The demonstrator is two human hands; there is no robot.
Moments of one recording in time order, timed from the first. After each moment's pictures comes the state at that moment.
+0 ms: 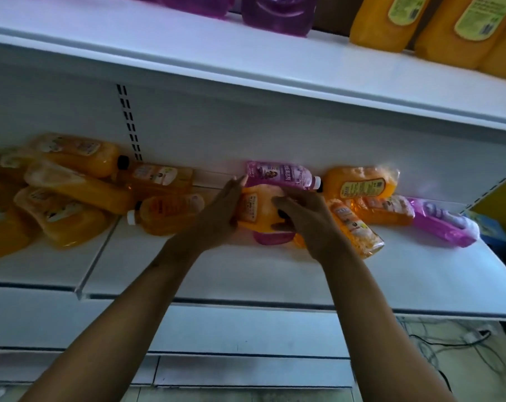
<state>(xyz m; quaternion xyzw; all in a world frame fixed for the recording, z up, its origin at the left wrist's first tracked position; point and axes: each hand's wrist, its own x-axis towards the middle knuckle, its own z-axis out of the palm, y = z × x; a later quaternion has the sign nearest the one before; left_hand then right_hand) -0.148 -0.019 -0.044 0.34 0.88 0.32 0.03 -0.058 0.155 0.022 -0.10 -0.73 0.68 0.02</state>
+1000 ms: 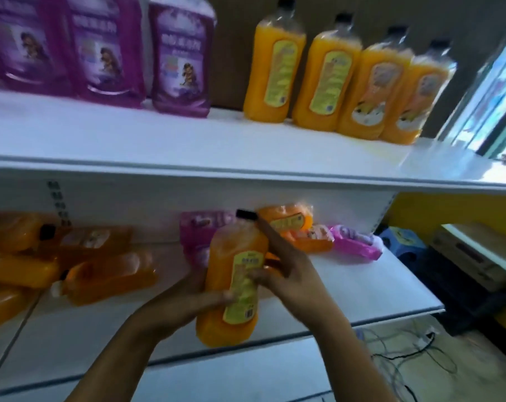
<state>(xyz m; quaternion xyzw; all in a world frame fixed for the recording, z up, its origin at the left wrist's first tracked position) -0.045 0.007 0.026 0.32 0.60 0.63 0.36 0.045 0.192 0.055 0.00 -0.82 0.55 0.15</state>
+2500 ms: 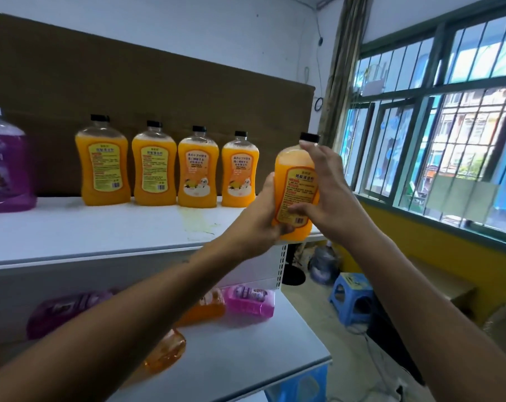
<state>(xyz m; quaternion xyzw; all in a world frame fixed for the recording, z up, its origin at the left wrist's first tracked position) 0.074 0.359 0.246 0.56 0.68 0.48 -0.02 0.177 0.484 0.278 -0.02 -0.90 0.14 0.41</state>
